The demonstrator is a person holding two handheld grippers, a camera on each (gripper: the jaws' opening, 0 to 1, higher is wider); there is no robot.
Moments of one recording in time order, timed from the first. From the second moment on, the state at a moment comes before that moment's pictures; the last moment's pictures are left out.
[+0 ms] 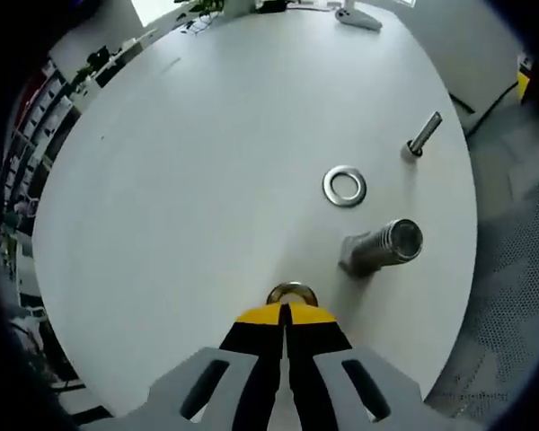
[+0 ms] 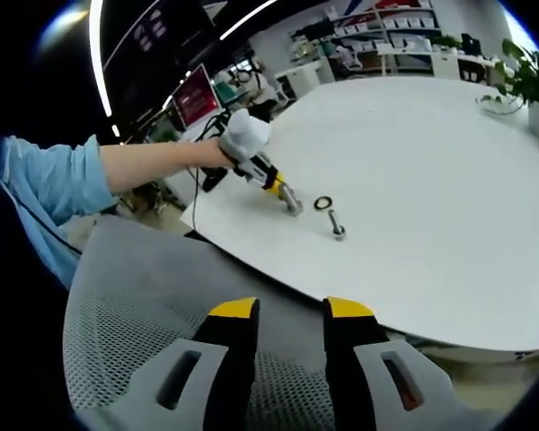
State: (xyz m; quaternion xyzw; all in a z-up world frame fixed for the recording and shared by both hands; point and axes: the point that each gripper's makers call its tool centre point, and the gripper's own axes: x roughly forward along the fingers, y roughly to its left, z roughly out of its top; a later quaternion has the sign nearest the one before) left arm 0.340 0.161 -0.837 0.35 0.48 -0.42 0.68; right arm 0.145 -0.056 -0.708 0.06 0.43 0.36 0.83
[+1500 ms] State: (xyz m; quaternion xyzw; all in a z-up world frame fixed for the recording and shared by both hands) left arm 0.339 0.147 -0.838 0.36 0.47 -0.46 0.66; right arm 0.146 -0.057 -0.709 0.06 0.43 0.35 0.83
